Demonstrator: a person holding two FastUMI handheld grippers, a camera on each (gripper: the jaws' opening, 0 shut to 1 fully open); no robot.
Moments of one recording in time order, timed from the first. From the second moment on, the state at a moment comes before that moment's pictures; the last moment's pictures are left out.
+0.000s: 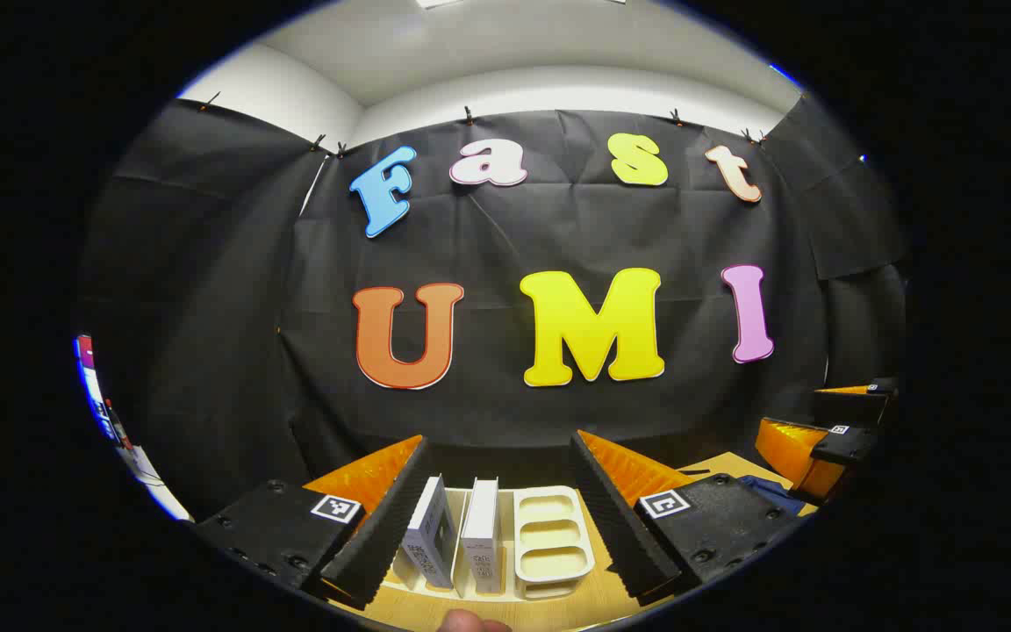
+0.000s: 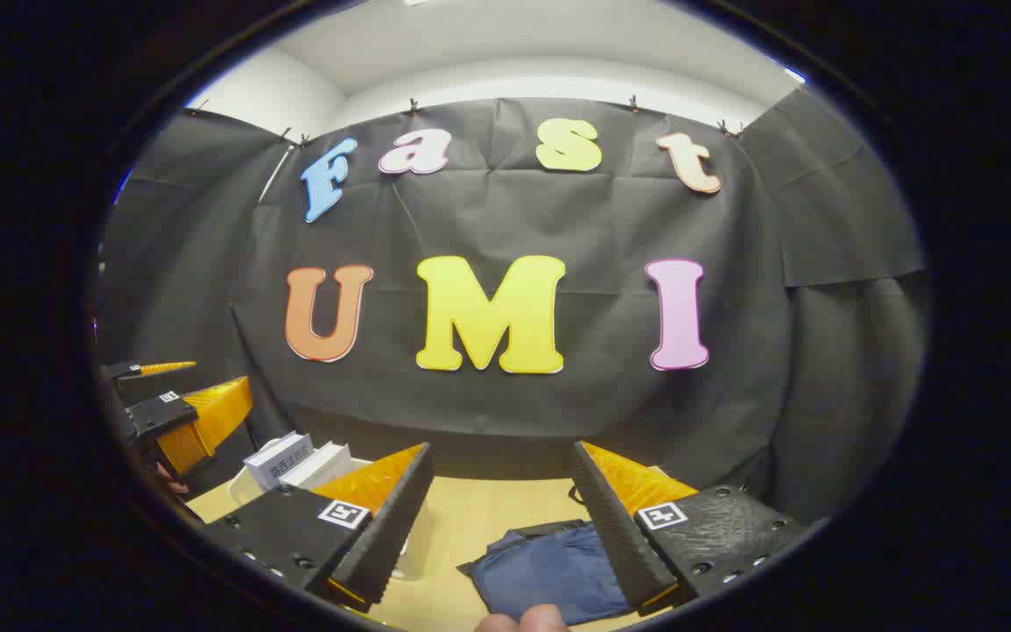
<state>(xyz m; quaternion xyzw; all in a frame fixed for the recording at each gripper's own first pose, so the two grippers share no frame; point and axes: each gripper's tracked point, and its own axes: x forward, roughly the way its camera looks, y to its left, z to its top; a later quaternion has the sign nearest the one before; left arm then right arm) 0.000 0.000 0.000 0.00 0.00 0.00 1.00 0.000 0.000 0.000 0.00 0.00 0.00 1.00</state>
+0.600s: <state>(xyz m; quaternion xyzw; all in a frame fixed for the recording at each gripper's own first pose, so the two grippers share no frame) -0.004 -0.001 -0.002 0.00 0.01 0.00 1.00 0.003 0.005 -0.003 -0.01 0.01 0.01 1.00</state>
